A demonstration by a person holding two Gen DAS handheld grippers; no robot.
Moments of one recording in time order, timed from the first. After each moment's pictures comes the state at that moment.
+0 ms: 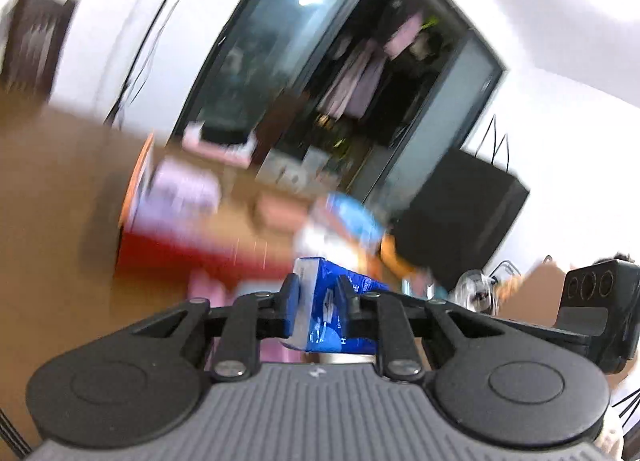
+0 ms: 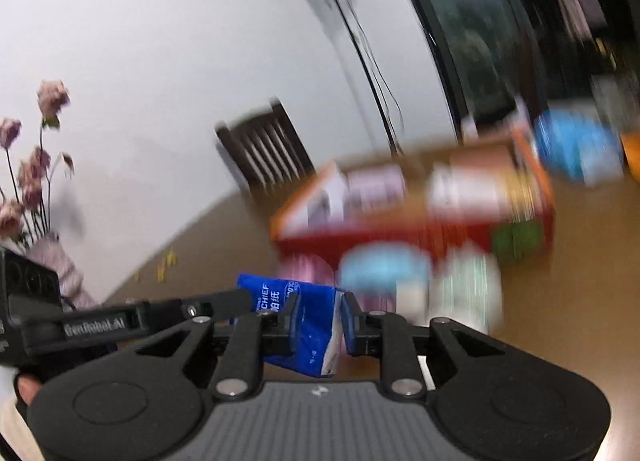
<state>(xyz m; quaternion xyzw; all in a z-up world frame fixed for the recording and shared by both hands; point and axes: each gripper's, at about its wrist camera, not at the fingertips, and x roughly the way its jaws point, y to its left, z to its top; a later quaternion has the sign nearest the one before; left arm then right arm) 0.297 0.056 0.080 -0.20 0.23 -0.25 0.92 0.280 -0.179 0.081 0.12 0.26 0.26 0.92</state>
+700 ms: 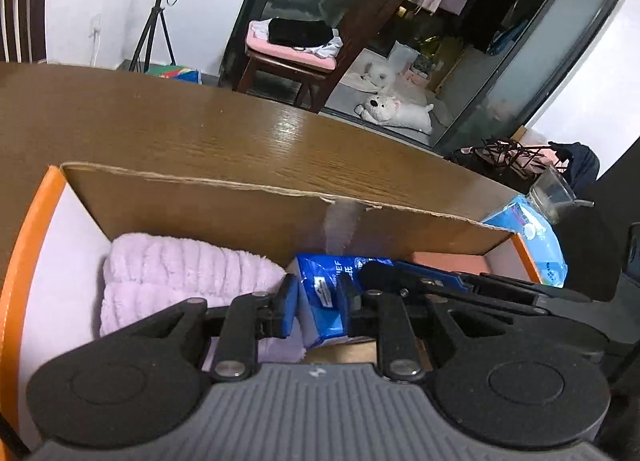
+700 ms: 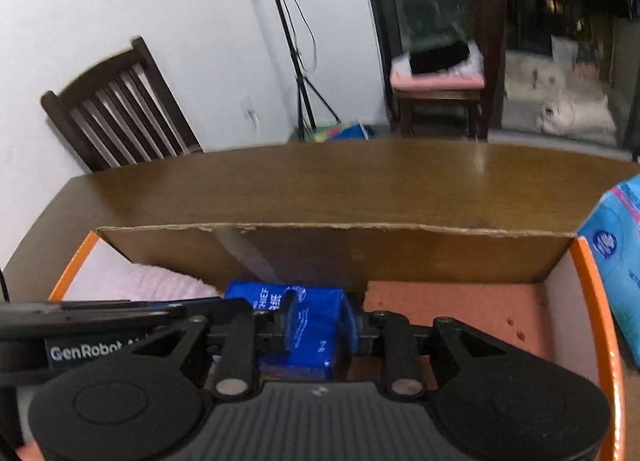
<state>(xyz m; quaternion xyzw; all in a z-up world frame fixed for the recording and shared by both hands) 0.628 0.001 0.008 -0.15 0.43 -0.17 0.87 0.646 -0.155 0.013 0.07 0.41 0.14 0.90</state>
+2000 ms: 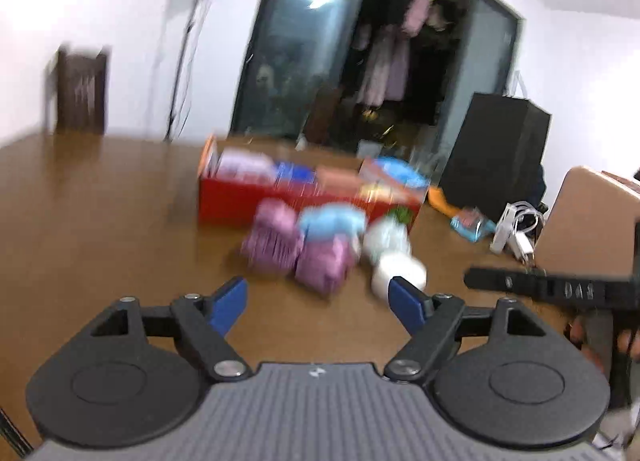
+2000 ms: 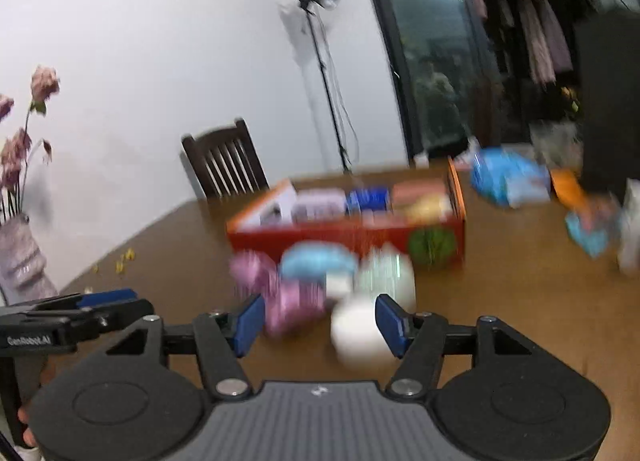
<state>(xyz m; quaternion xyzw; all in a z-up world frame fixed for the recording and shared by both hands) 0.145 0.049 0.034 -0.10 0.25 -0.16 0.95 0.192 -0.210 0.055 0.09 0.25 0.18 0.95</state>
